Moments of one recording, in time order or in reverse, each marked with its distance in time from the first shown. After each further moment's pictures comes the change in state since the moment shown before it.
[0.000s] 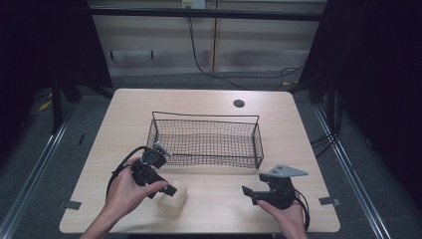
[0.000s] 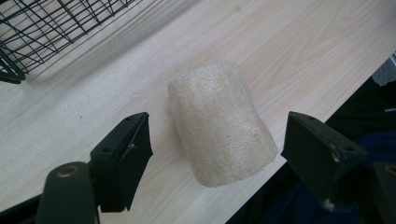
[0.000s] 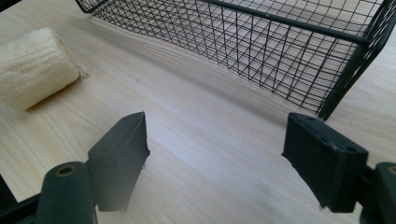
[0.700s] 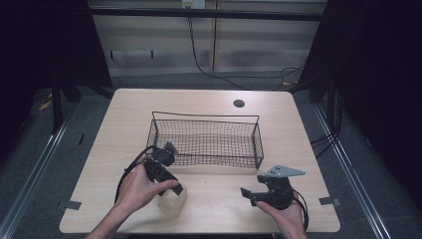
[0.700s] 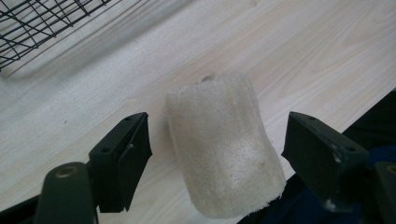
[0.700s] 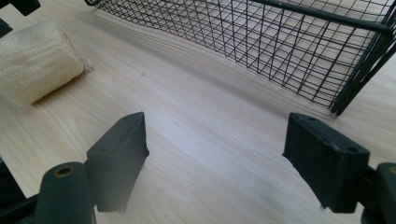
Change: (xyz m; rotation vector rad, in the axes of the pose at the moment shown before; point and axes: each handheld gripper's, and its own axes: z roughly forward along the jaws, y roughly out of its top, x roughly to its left) left arm -0.001 0.019 0.027 0.113 0.043 -0.057; right arm 0.002 -0.001 0.003 0.029 0.021 0.004
